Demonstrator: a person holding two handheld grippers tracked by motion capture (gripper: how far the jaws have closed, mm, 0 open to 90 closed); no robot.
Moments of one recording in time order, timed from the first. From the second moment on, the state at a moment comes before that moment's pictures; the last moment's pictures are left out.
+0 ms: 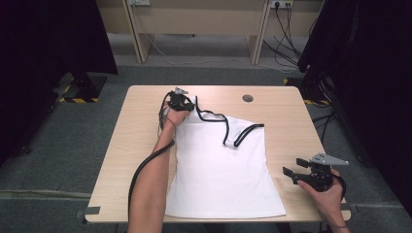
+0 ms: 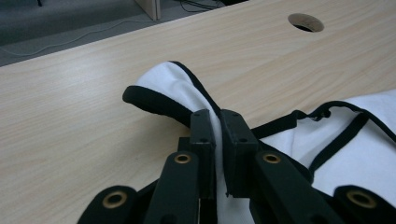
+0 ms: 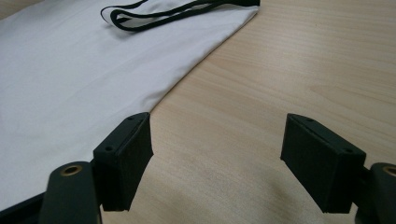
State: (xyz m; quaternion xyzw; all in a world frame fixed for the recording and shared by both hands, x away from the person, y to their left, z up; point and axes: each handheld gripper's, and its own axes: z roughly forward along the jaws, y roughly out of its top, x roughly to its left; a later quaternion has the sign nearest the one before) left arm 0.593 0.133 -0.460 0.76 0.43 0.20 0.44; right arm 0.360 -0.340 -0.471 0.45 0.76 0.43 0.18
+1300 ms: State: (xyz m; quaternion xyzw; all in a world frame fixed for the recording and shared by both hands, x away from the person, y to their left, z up) left arm 0.531 0.118 -0.456 0.78 0.35 0.24 0.46; right arm 0.360 -0.333 -0.474 0.45 0.77 0.43 0.18
